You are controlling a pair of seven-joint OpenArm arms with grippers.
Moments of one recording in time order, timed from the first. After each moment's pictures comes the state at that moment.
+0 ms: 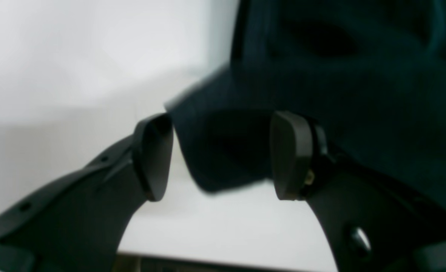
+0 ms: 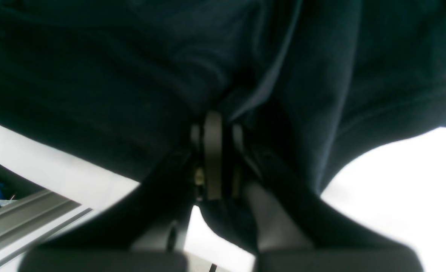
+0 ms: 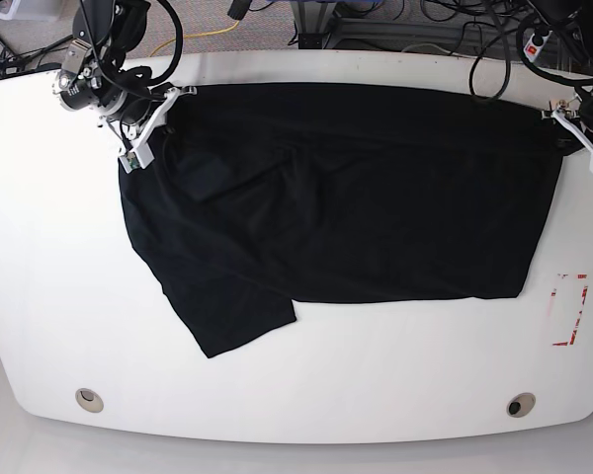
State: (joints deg) left arm 11.0 -17.7 -47.3 88.5 -14.3 -42.9 55.1; right arm -16.1 3.3 29.1 101.9 30.4 40.9 -73.0
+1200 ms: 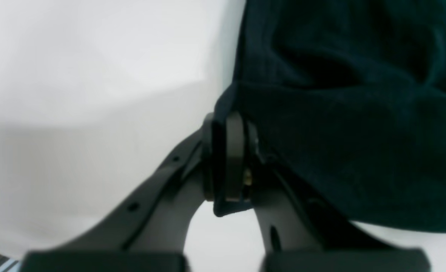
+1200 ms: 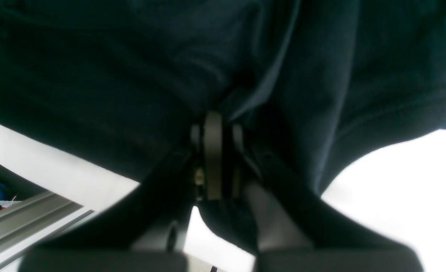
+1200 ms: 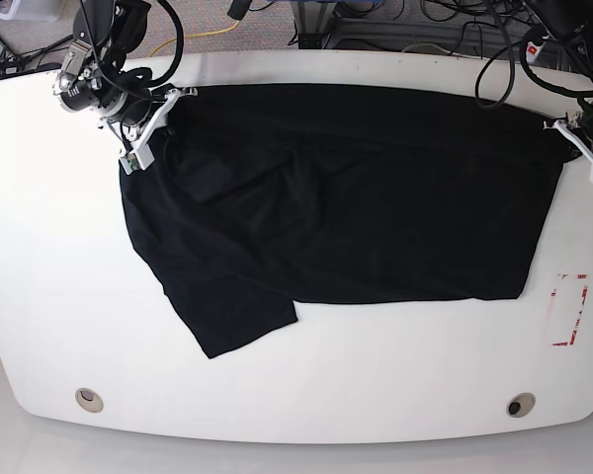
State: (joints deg) left arm 8.3 -19.6 -45.5 85.0 -13.8 -42.8 55.3; right arm -15.8 3.2 29.2 101.9 30.6 40.9 -73.1
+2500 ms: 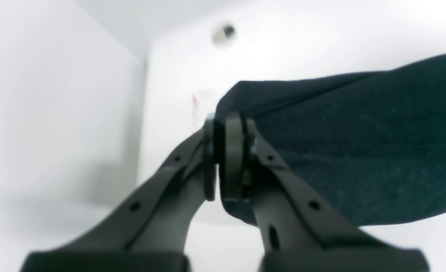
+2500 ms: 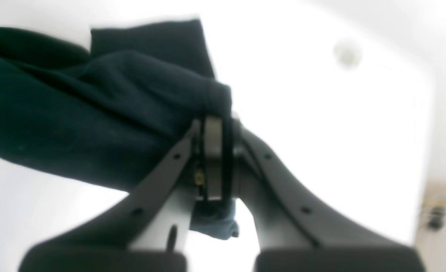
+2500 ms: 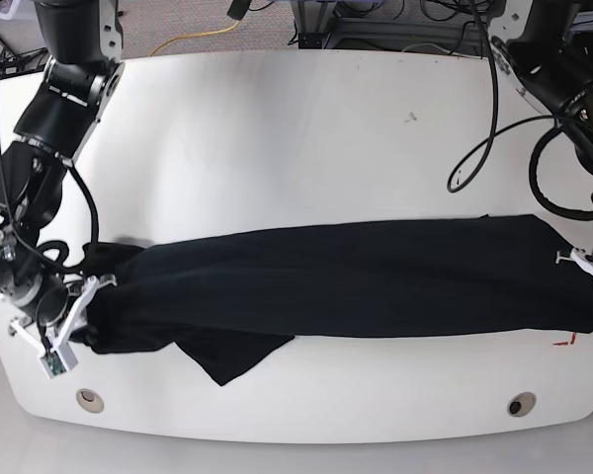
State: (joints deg) left arm -18.9 -18.8 -36.5 109.8 -14.2 -43.3 64.6; right arm 27.7 22.1 20.4 93.4 30.3 41.1 -73.9
